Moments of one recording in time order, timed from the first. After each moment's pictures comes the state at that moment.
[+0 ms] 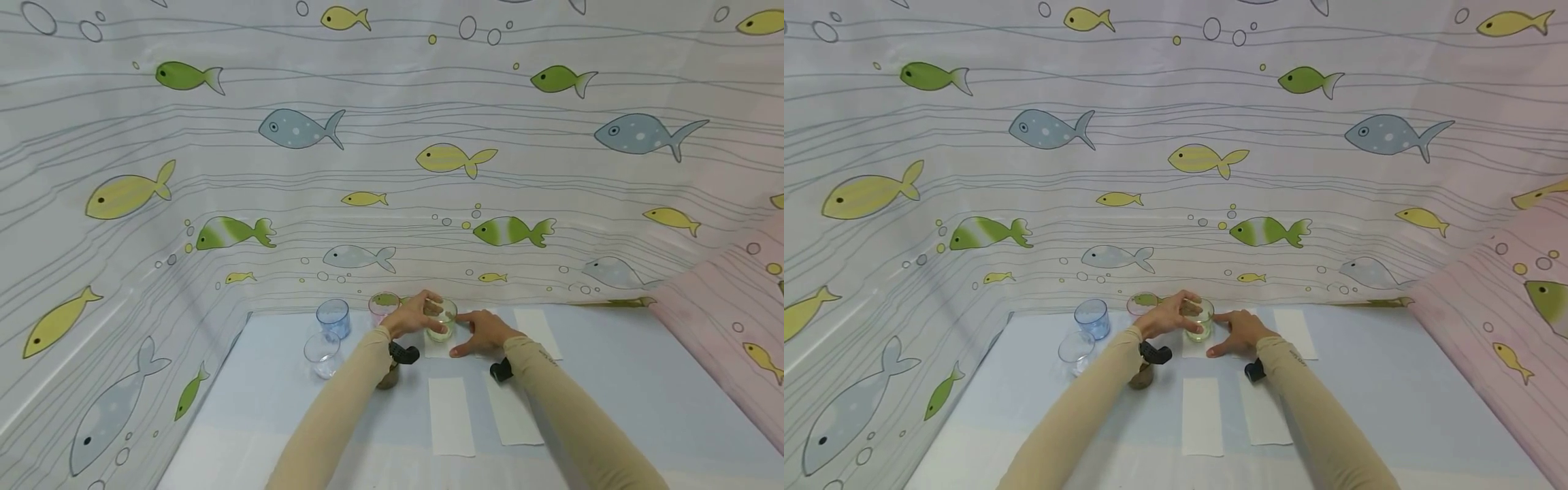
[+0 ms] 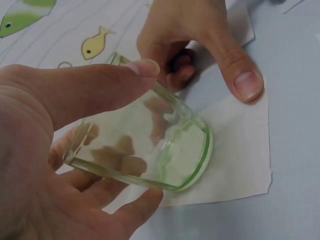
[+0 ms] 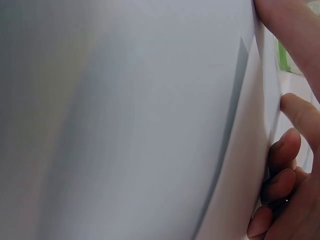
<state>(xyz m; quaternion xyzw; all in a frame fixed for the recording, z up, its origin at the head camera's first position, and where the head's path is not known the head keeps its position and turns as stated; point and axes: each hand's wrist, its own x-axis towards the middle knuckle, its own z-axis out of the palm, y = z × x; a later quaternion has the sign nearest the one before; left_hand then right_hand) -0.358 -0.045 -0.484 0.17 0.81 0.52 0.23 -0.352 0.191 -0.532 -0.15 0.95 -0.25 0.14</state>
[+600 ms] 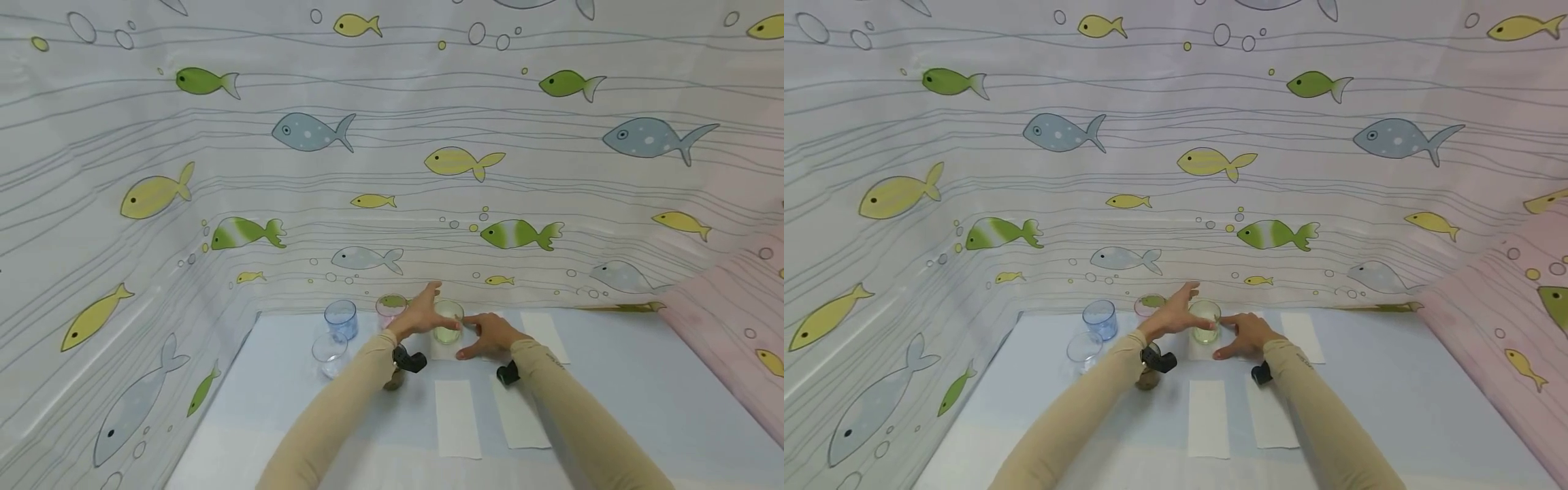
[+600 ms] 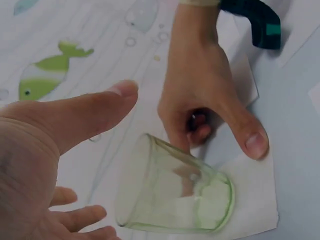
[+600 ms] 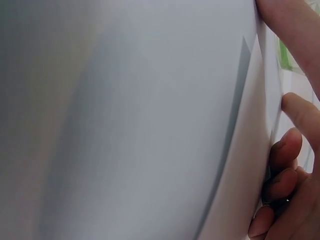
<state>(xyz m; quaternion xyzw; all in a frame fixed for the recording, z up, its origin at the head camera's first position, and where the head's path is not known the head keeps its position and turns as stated) -0.333 -0.037 -0.451 0.17 0.87 0.45 0.13 -0.354 0.192 -0.536 -0.15 0.95 -0.25 0.14</state>
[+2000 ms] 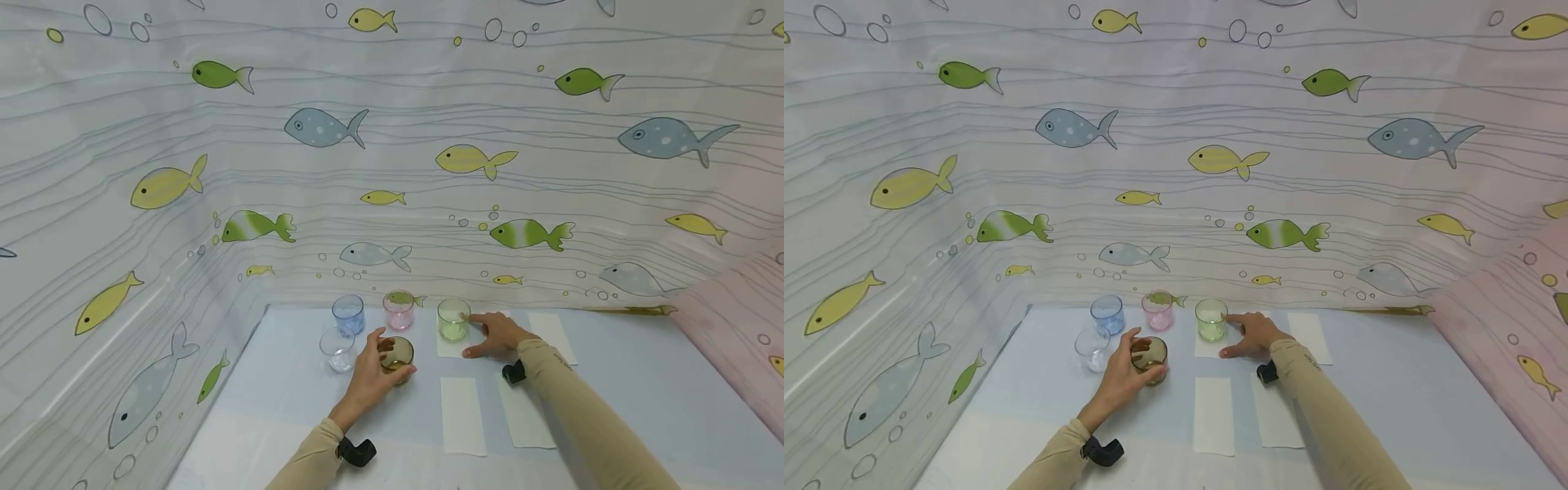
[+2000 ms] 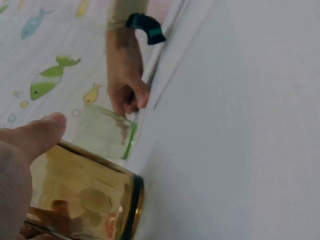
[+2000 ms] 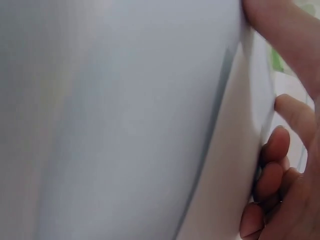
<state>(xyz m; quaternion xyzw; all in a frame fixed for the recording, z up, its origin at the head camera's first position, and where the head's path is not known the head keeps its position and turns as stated) -0.221 -0.133 -0.524 0.15 0.85 0.49 -0.12 -0.348 0.194 -0.529 -0.18 0.95 -0.21 0.15</state>
